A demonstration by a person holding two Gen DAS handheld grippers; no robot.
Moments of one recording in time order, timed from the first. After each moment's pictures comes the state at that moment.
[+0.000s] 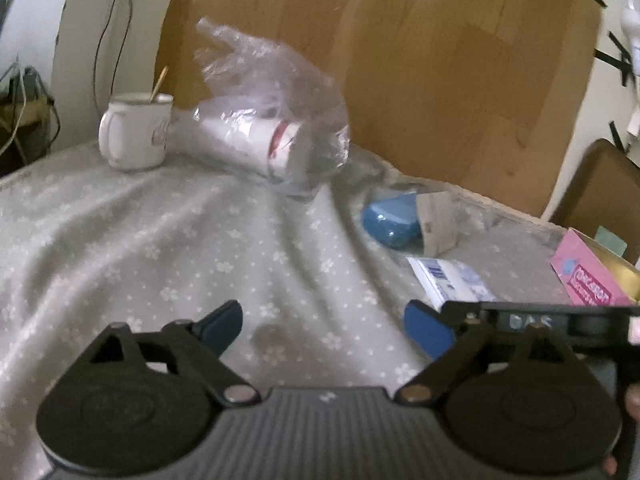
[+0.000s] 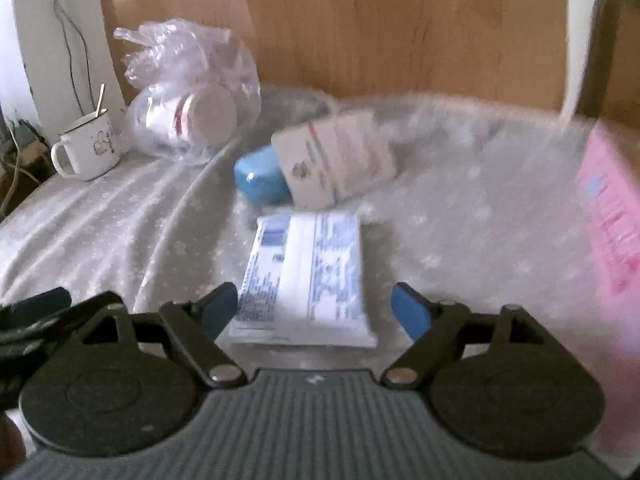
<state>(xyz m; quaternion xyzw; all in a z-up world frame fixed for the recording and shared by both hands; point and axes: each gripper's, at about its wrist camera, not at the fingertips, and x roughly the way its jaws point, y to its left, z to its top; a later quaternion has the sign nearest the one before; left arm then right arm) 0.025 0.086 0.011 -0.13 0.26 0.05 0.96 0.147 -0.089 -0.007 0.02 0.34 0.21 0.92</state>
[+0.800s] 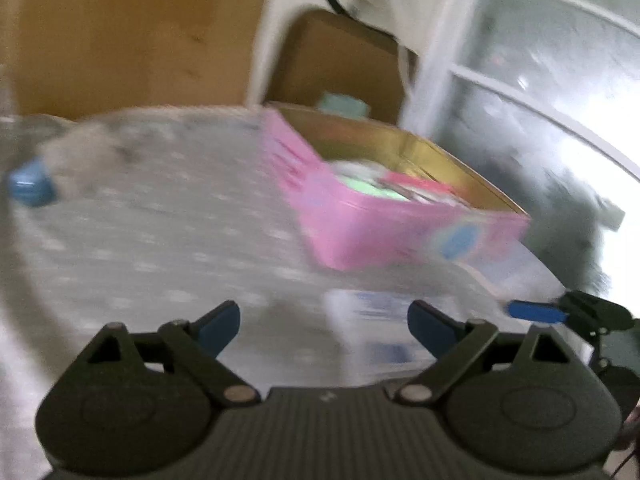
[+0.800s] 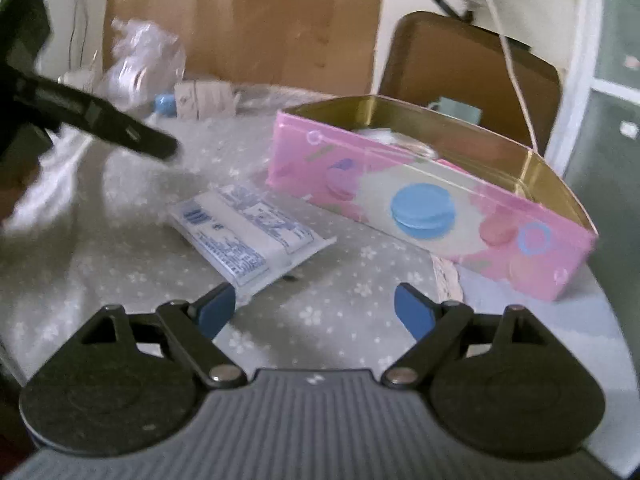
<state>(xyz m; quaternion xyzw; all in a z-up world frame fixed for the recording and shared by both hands) 0.020 -0.099 0.024 -0.03 0.34 -0.32 0.88 -0.072 -0.285 -0.022 -0.08 0.26 0.11 0.95</state>
